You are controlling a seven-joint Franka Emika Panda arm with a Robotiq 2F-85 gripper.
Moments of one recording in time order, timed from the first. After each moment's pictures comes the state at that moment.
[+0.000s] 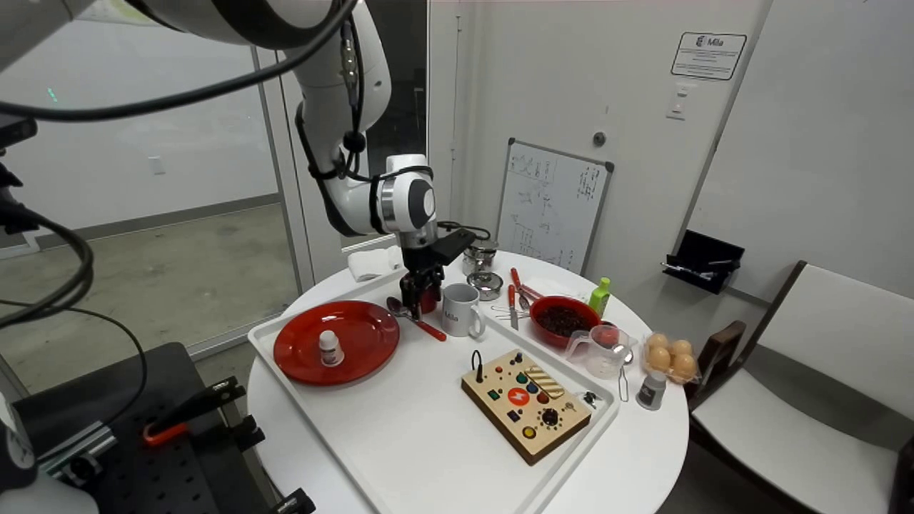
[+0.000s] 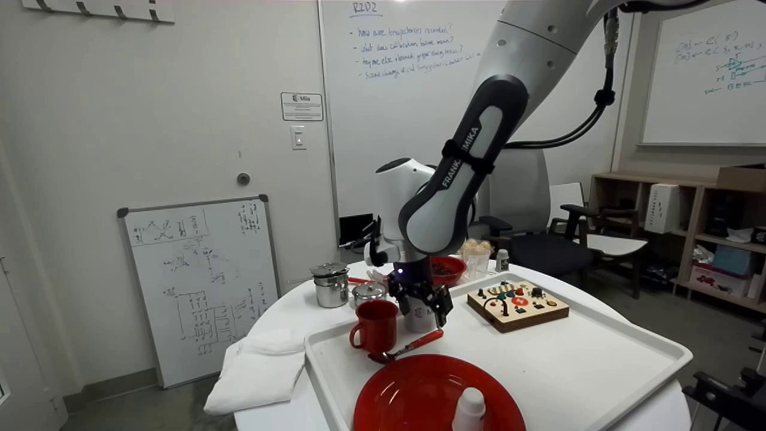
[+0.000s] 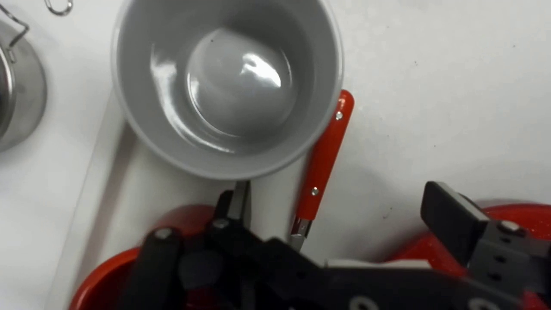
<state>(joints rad) 0.21 0.97 0.07 -1.66 -0.50 2.56 -1.26</state>
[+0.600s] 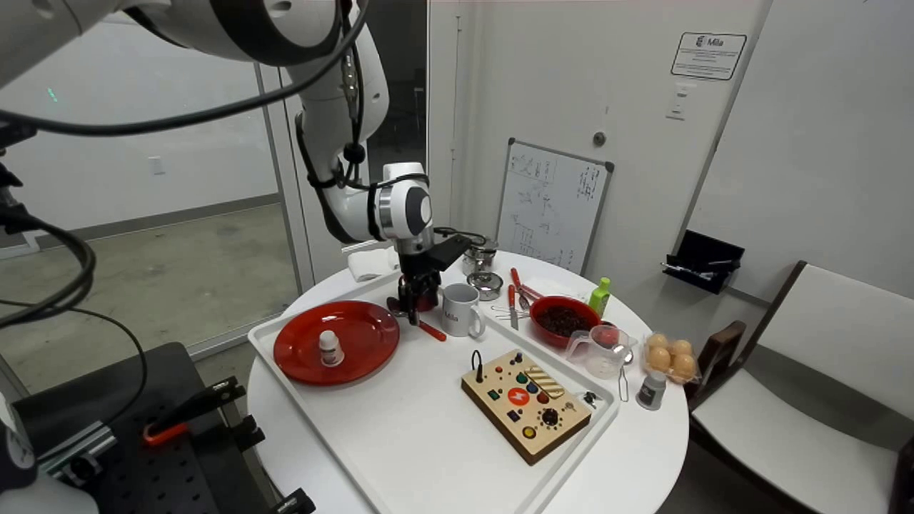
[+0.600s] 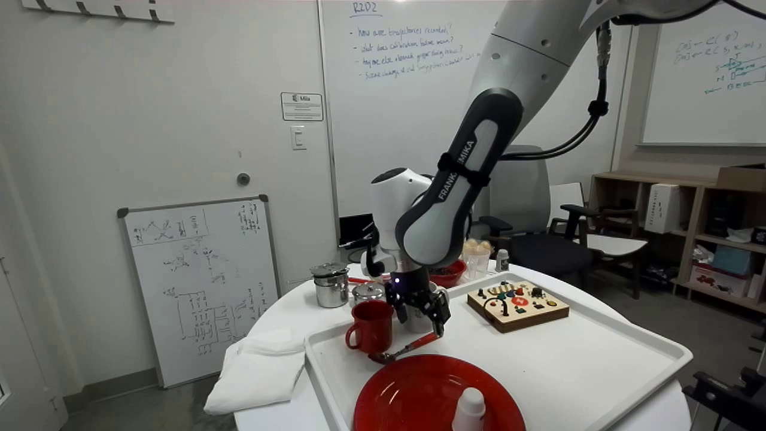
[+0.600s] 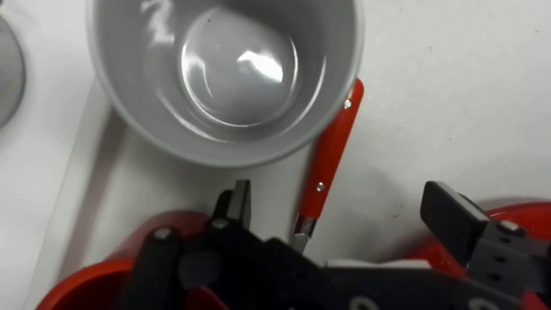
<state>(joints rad) 0.24 1.01 0.06 -1.63 -0.50 2.56 -1.25</state>
